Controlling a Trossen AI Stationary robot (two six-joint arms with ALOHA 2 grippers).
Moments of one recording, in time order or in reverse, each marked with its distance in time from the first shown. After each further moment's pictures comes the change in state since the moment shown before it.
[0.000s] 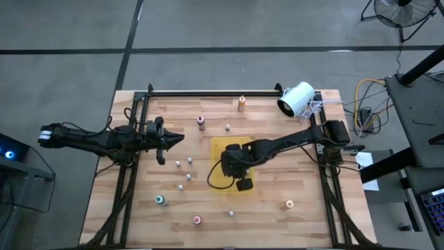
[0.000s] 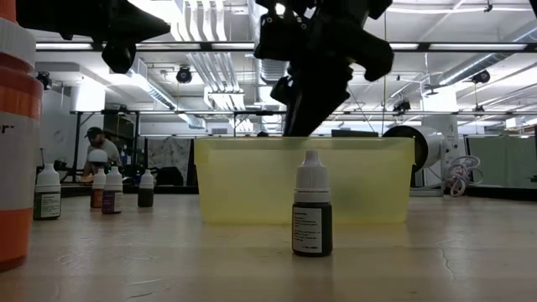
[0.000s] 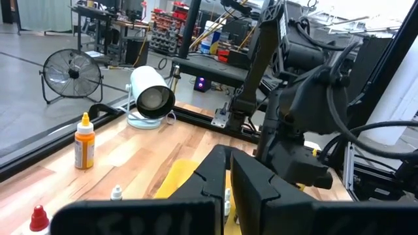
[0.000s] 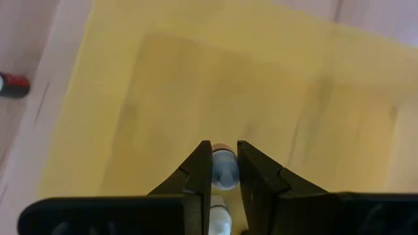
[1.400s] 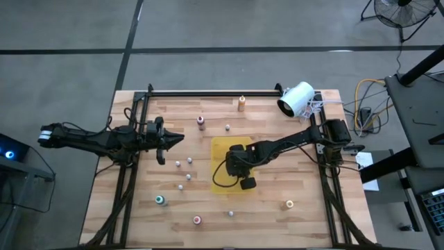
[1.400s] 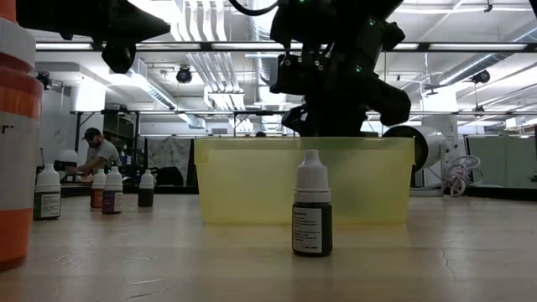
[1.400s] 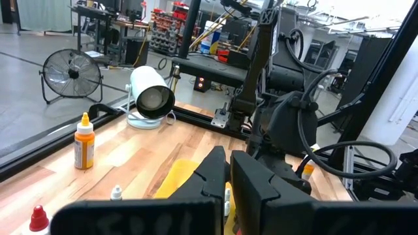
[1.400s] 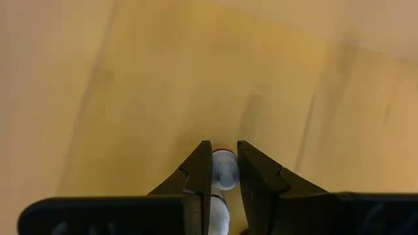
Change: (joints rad) left arm 0.000 0.000 0.000 0.000 0.000 0.000; right arm -0.022 -0.014 -0.177 0.165 0.000 -0.035
